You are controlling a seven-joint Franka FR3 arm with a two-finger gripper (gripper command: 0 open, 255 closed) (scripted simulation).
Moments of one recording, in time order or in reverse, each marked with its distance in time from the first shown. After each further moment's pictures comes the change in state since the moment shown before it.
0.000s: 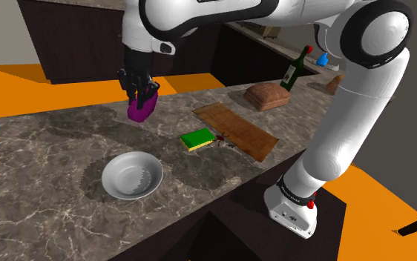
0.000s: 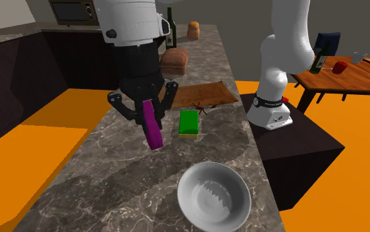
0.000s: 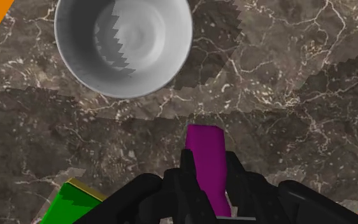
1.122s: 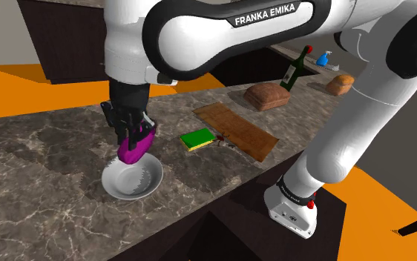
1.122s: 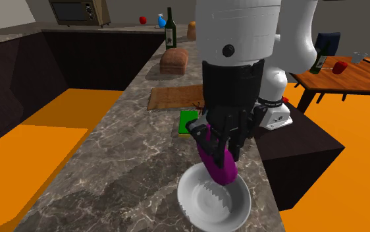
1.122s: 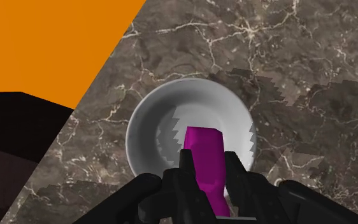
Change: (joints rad) arm 0.122 -0.144 0.120 -0.170 0.077 0.081 0.218
